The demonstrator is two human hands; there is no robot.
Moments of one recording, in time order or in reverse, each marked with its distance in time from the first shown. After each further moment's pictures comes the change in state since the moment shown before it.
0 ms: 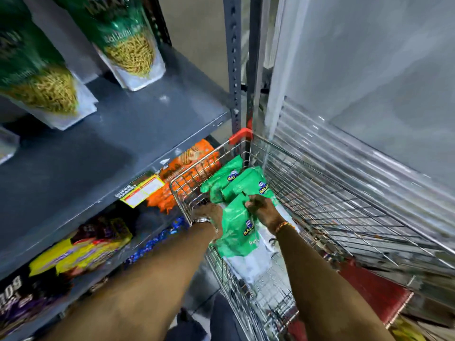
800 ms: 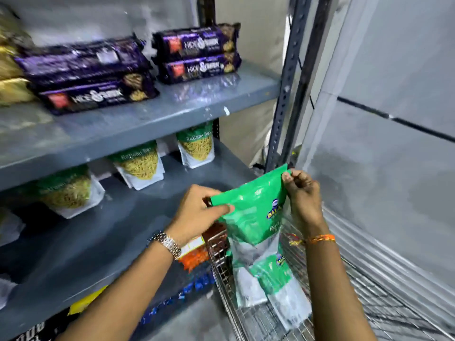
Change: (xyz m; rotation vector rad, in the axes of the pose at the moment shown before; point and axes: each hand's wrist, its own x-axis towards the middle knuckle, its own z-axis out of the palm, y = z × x) left_hand -0.171 -0.122 -0.180 -1.217 0.747 0.364; right_hand -0.089 -0.309 0.003 0.428 0.130 -0.626
